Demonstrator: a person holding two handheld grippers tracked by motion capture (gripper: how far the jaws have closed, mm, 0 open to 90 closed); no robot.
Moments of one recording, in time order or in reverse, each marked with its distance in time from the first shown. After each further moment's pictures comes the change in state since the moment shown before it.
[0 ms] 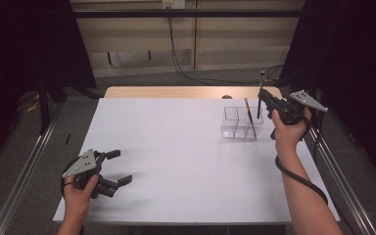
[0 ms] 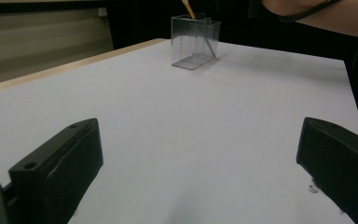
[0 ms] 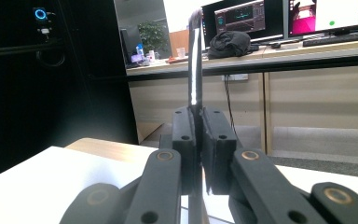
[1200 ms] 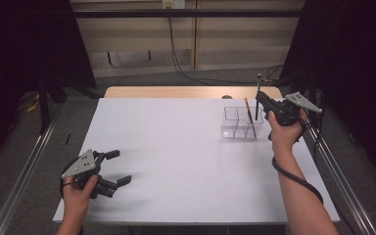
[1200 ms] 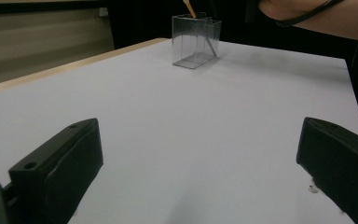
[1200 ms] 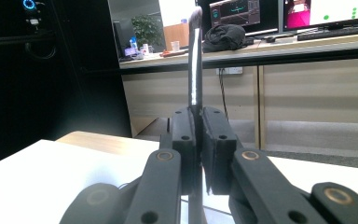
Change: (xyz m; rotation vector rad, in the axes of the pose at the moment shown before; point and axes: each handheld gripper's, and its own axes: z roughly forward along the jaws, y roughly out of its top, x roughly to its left) left arm 0.001 -0.001 -0.002 0.002 0.005 0.008; right arm -0.001 -0.012 0.007 0.022 -0.026 -0.010
